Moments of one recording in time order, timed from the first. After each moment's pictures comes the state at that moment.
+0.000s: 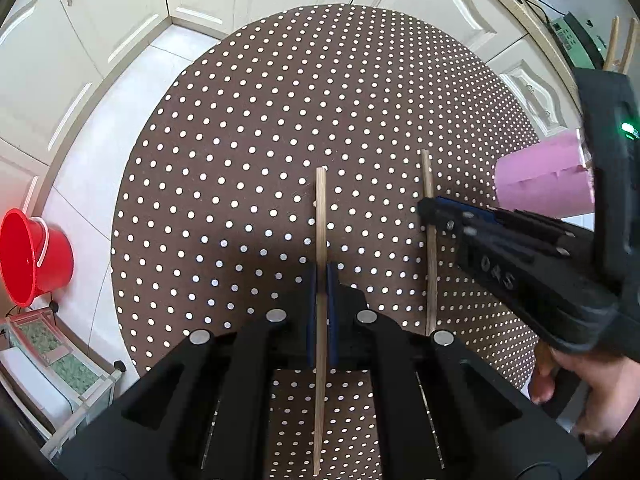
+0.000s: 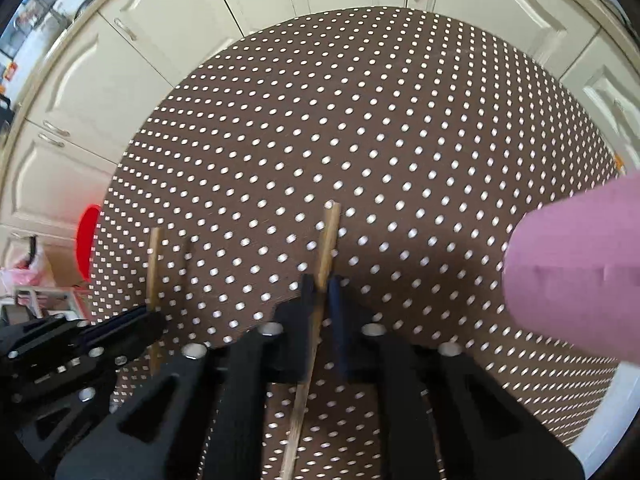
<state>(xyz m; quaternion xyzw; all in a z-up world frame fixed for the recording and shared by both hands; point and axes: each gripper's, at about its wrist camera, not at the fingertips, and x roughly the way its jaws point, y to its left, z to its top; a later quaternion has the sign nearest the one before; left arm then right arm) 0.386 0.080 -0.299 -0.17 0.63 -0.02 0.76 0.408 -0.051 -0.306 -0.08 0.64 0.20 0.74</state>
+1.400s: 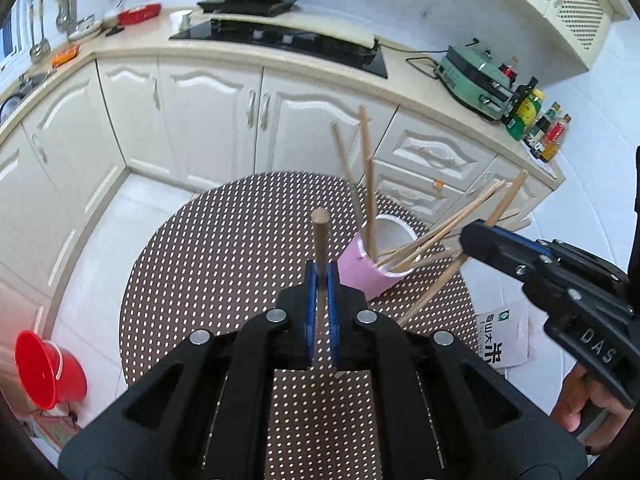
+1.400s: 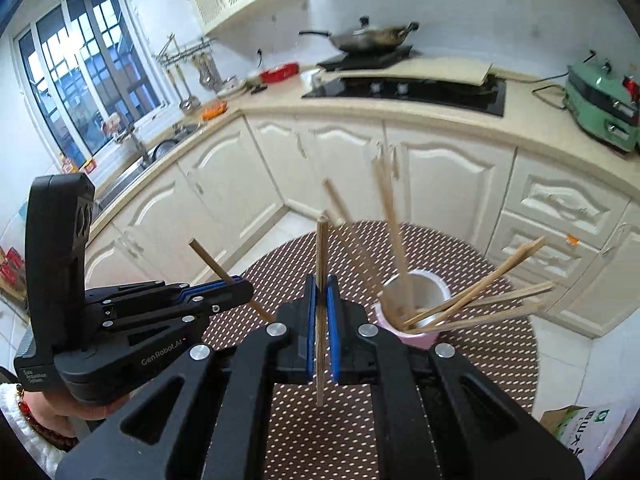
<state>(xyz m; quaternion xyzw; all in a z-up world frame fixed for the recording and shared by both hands) 0.368 -0.046 -0.105 -0.08 0.44 -0.10 0.89 0.314 -0.210 -0.102 0.04 0.39 0.26 0.88</state>
